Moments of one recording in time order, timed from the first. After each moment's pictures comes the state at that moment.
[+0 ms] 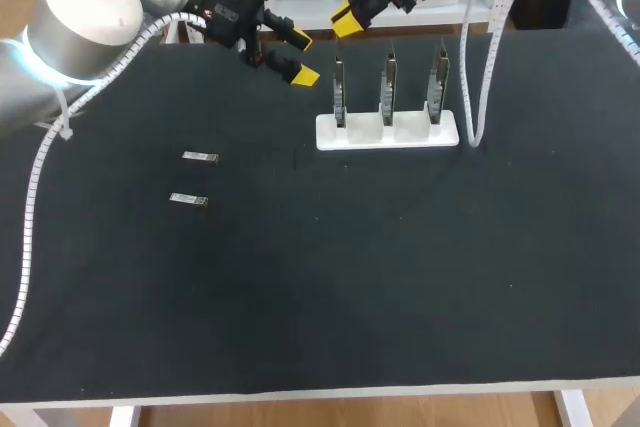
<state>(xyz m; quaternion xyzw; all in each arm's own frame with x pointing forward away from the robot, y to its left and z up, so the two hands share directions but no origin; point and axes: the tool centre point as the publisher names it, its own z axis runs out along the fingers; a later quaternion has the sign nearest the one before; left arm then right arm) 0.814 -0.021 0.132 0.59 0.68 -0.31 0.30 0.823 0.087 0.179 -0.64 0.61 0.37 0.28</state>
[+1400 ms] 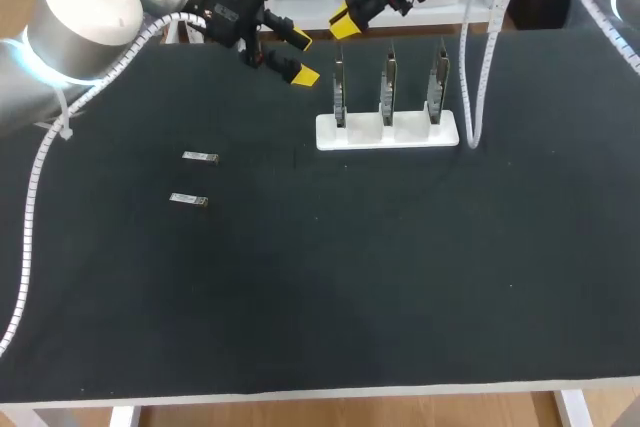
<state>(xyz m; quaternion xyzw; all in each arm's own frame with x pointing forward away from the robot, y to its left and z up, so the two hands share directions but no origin) 0.814 -0.021 0.132 0.59 0.68 -0.31 0.30 0.827 0.089 0.174 -0.64 0.62 0.36 0.28</state>
